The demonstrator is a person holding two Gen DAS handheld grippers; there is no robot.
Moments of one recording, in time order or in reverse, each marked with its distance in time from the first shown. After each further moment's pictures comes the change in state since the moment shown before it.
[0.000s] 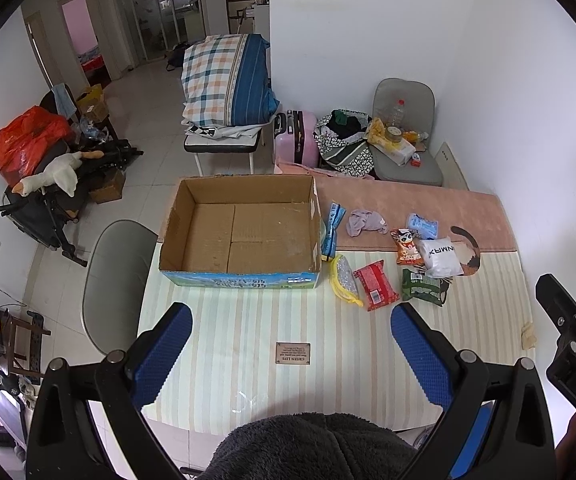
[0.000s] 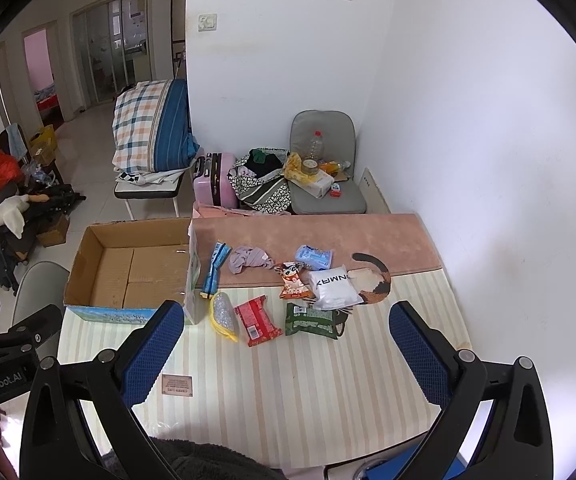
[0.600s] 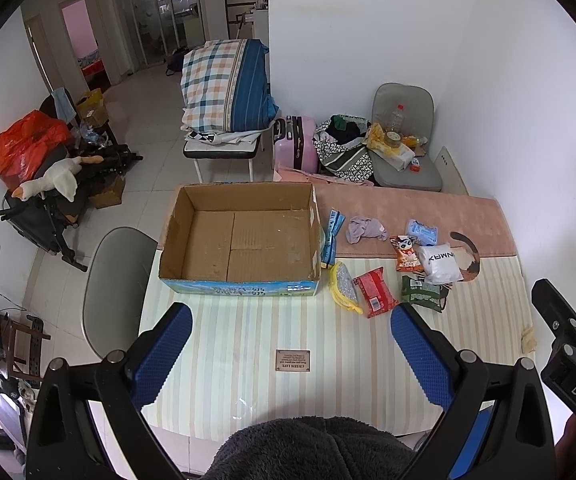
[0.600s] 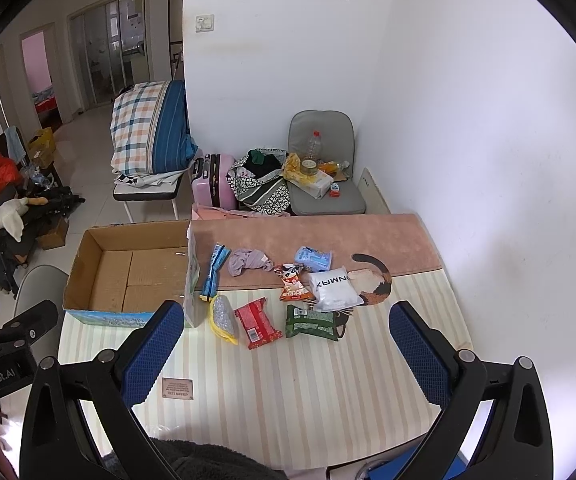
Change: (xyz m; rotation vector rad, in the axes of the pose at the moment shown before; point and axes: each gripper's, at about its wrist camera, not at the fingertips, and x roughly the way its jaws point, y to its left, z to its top) left arm 0.002 0.005 0.017 -0.001 -0.012 -0.001; right arm 0.007 -0.004 0.008 0.007 0.004 -0.001
